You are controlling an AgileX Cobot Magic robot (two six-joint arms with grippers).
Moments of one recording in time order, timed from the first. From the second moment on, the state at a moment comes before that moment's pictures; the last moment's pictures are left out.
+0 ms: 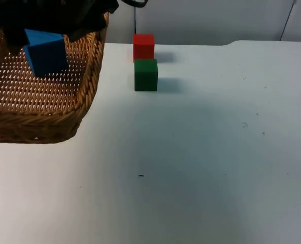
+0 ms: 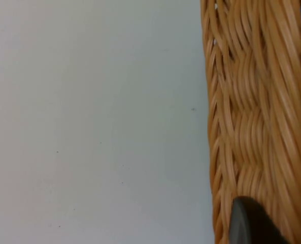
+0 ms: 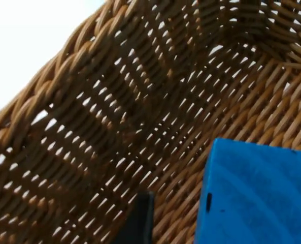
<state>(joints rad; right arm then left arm) 0.86 2.34 -2.15 -0.08 0.75 0.21 0.30 1.40 -0.70 -1.00 0.77 0.86</state>
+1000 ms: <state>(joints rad) 0.86 1.89 -2.15 -0.08 0.93 -0.06 0.21 1.49 -0.65 -1.00 0.62 0.86</state>
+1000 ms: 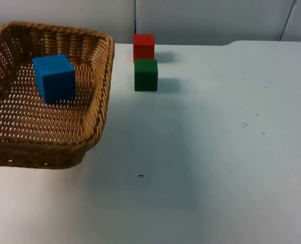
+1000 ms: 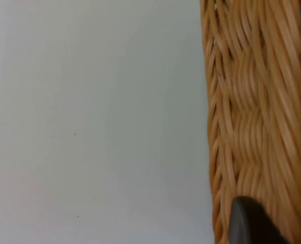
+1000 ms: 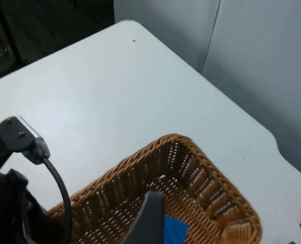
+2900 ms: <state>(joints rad) 0.86 1.34 -1.68 -0.07 0.87 -0.13 0.21 1.41 -0.65 -0.80 0.53 0.86</state>
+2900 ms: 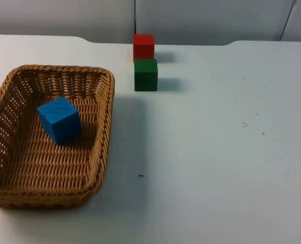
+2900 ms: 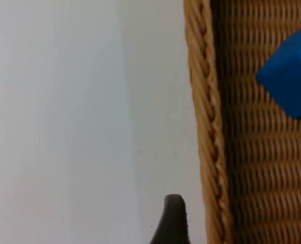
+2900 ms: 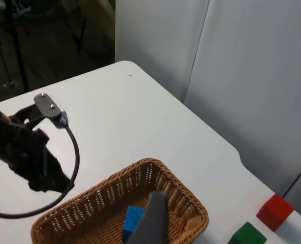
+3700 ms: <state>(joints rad) 0.86 0.81 -0.64 0.05 0.28 -0.11 0.08 0.63 -0.65 -0.78 0.67 0.75</state>
